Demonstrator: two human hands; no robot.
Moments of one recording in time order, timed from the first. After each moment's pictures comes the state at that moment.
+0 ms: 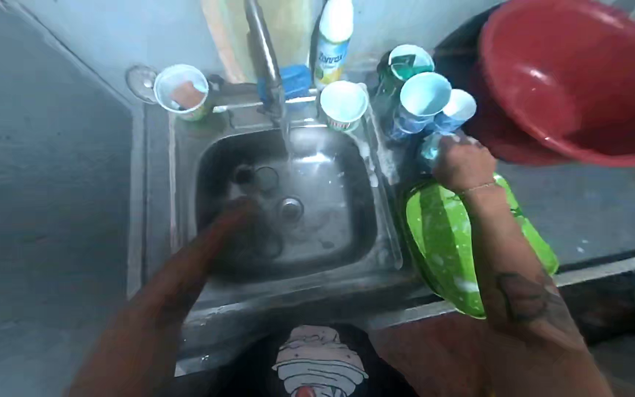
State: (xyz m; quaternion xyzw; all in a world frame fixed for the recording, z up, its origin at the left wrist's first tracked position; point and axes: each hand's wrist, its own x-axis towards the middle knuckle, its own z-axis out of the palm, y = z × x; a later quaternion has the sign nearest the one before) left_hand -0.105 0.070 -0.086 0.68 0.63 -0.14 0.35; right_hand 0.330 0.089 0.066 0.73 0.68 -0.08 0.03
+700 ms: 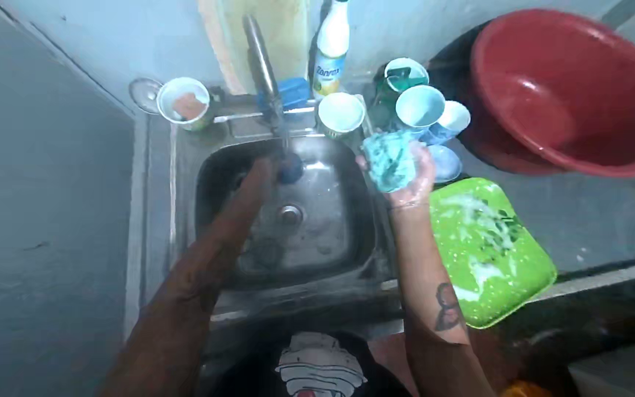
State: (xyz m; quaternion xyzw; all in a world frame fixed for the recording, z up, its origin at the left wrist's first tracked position) left_hand -0.030 0.124 -0.020 0.39 0.63 0.33 0.58; right_hand 0.247 0.093 0.020 0.25 0.21 -0.68 -0.65
